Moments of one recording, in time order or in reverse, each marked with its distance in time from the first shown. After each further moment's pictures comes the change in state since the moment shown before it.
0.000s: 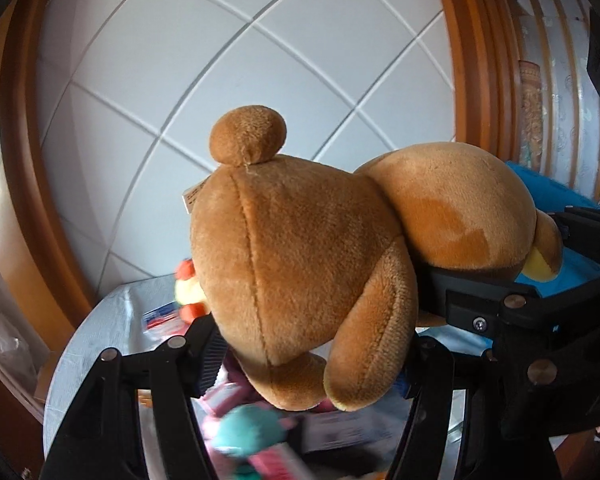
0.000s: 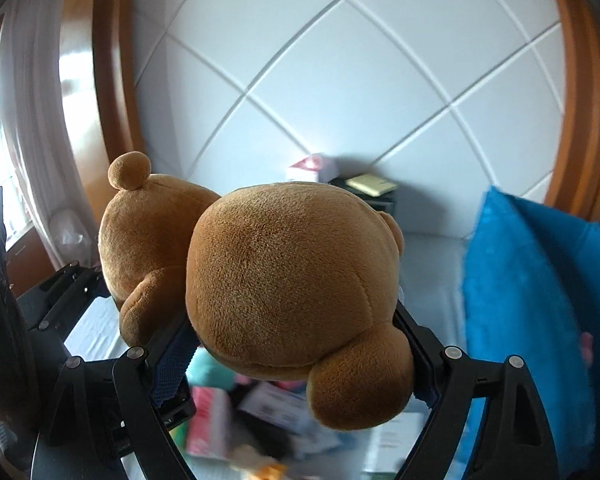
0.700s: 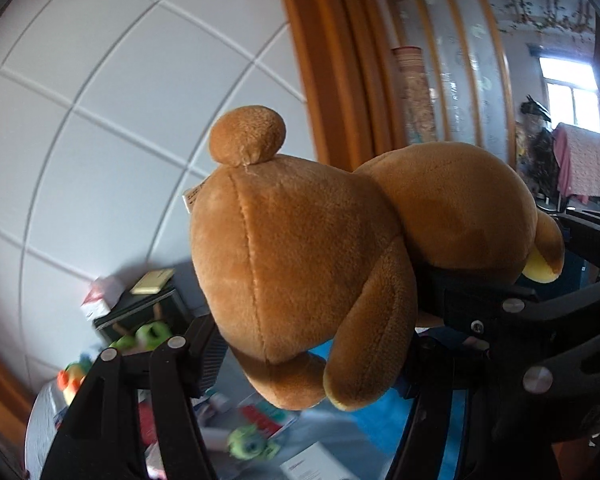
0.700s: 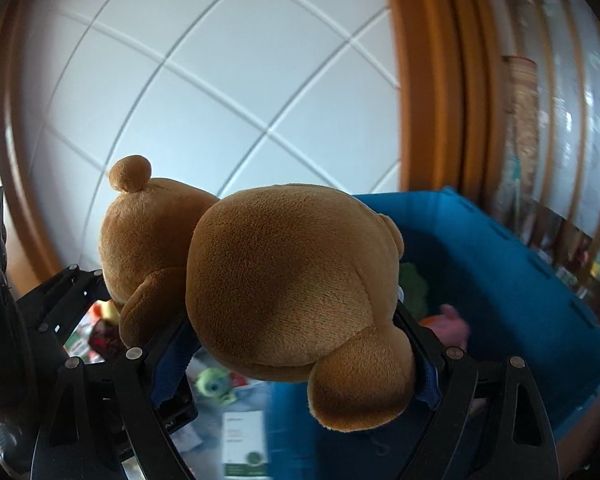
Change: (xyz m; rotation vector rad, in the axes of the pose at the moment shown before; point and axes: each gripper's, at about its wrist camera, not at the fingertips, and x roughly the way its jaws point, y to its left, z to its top) left arm 0.019 -0.250 0.089 0.248 -0.083 -0.290; right arm -0.121 -0.232 -0.027 0.262 -0.122 -0.289
